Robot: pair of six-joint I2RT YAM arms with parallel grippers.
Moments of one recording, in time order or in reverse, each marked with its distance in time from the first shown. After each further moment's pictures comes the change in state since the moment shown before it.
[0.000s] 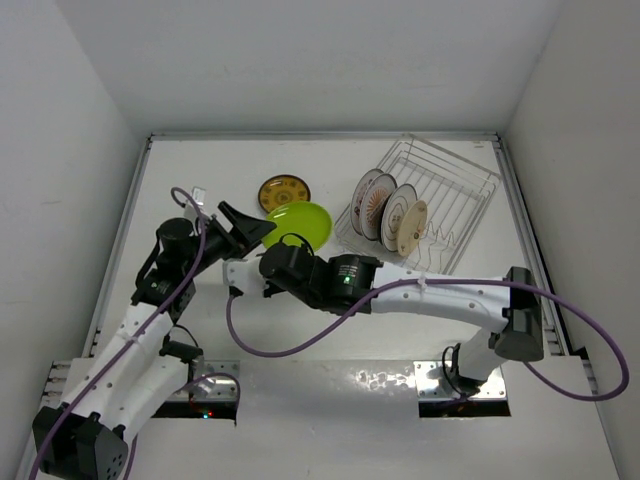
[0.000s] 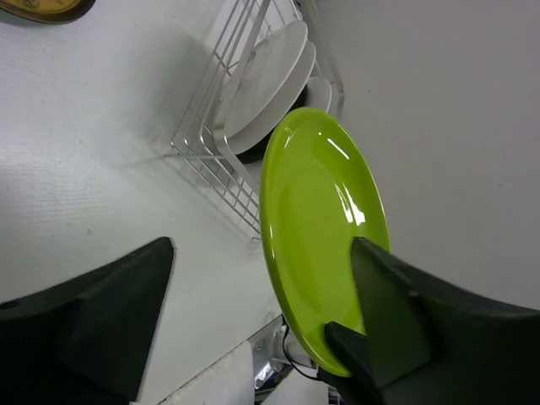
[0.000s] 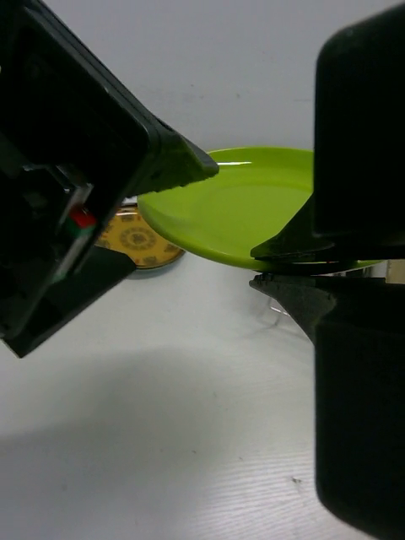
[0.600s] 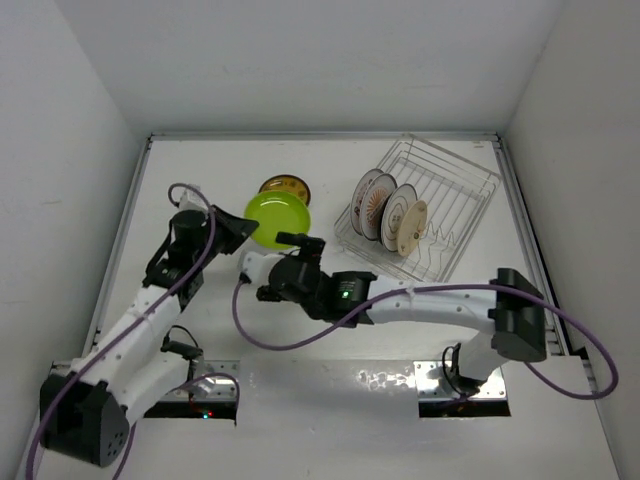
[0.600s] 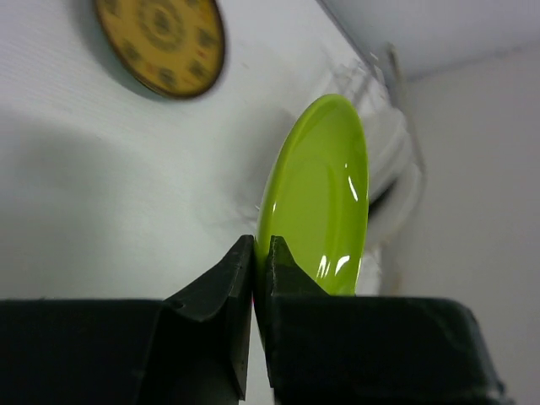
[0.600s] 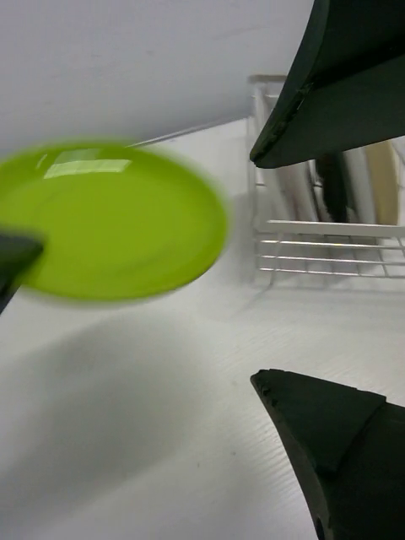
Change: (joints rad) left arm -0.005 0.094 -0.010 0.017 -0.244 0.047; right arm -0.003 0.020 -0.238 0.345 0.172 0.166
